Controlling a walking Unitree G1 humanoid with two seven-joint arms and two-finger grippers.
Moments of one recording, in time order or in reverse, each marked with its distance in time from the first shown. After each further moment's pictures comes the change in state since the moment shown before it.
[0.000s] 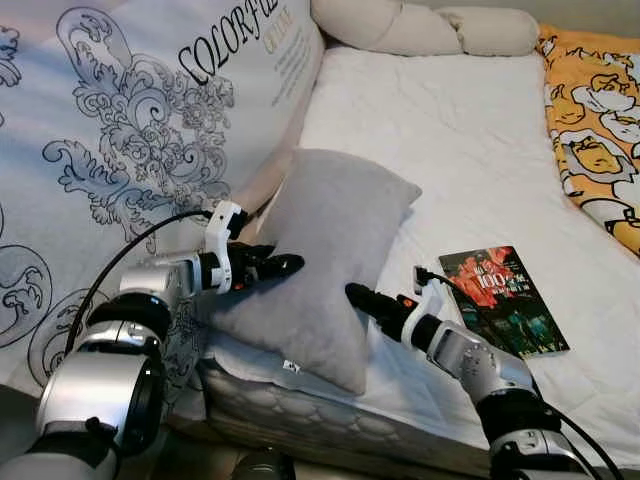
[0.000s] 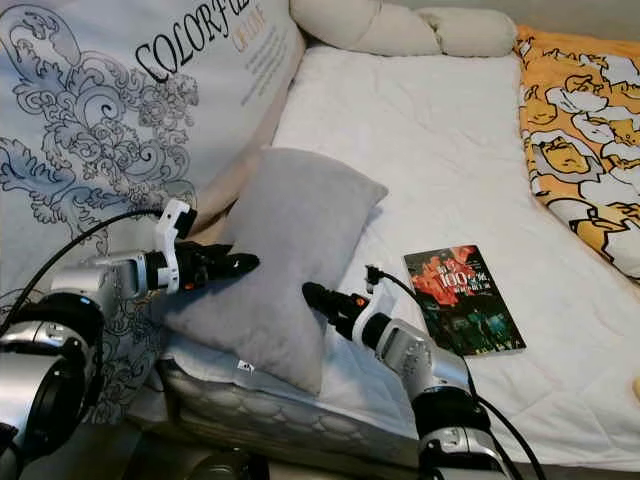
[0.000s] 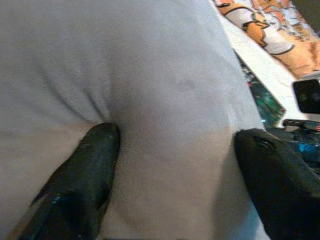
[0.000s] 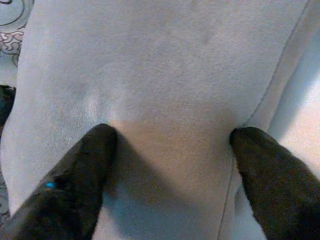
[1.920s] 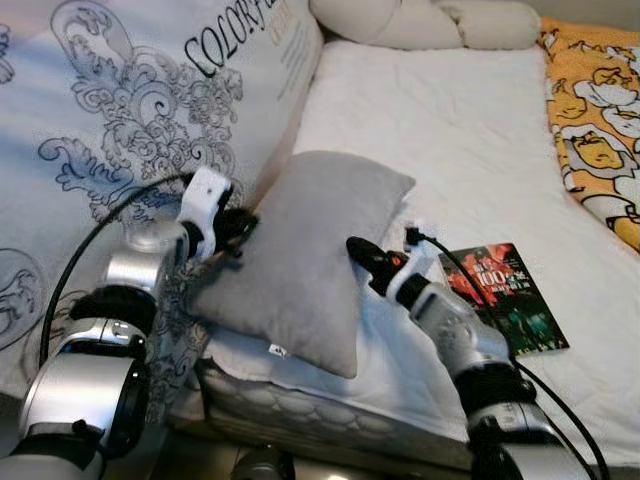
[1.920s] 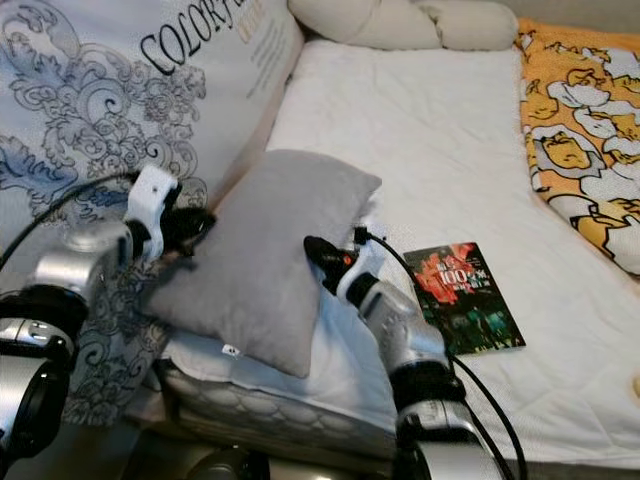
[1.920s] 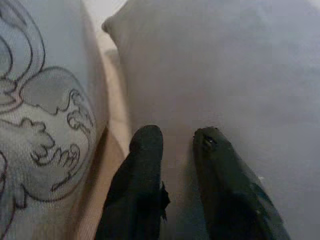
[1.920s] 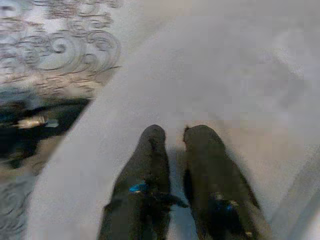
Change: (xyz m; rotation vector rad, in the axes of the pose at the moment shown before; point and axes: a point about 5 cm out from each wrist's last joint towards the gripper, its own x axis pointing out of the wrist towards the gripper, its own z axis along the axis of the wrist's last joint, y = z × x) left arm -0.019 0.020 0.036 0.396 -0.046 0.424; right arm 0.020 0.041 0.039 -0.229 -0.207 0.122
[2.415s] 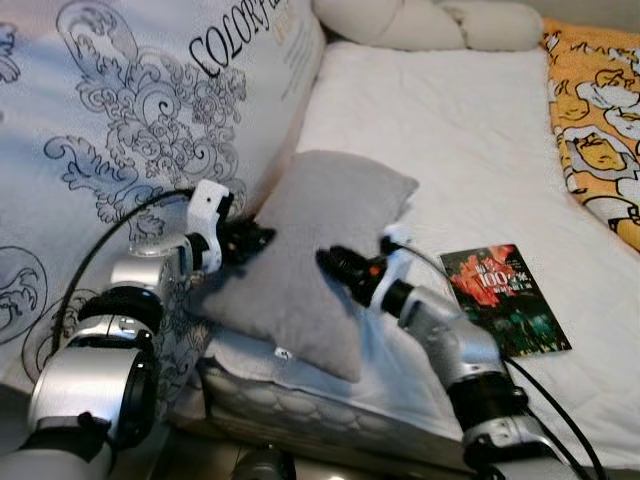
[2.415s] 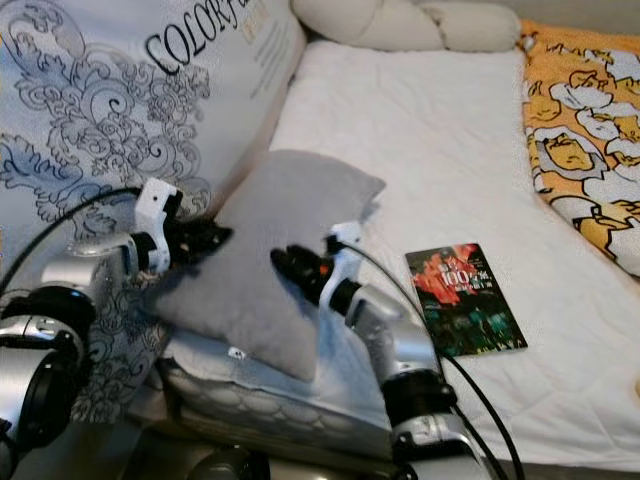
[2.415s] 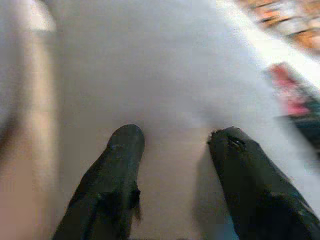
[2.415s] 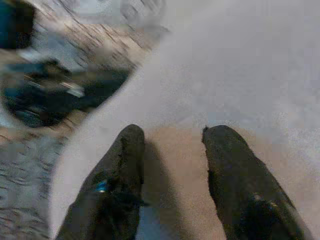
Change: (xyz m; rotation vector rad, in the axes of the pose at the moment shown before) left arm 0.004 -0.019 -0.007 -0.271 -0.039 -0.275; right arm 0.009 0.018 -0.018 -0.141 0.122 0.053
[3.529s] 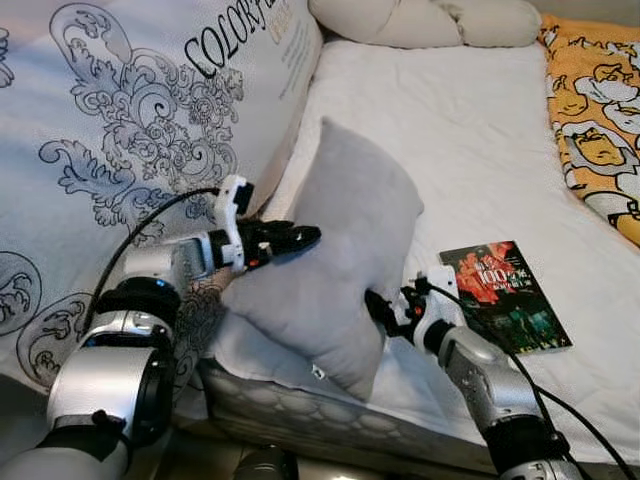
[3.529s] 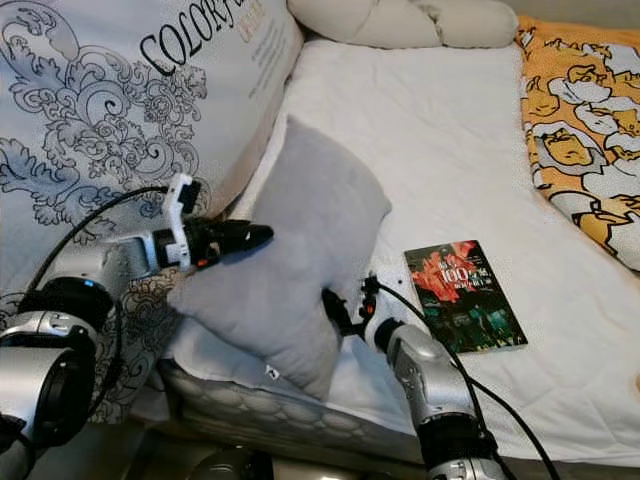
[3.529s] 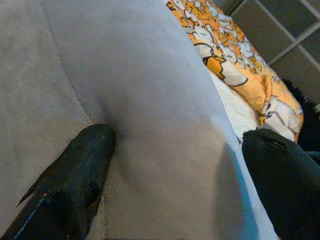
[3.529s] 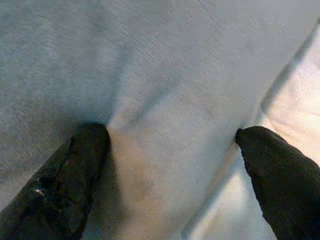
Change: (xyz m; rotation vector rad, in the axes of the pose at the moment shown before) left arm 0.017 -0.031 0.013 -0.235 -0.032 -0.261; right arm -0.055 -0.044 -0.033 -0.074 0.094 -0.347
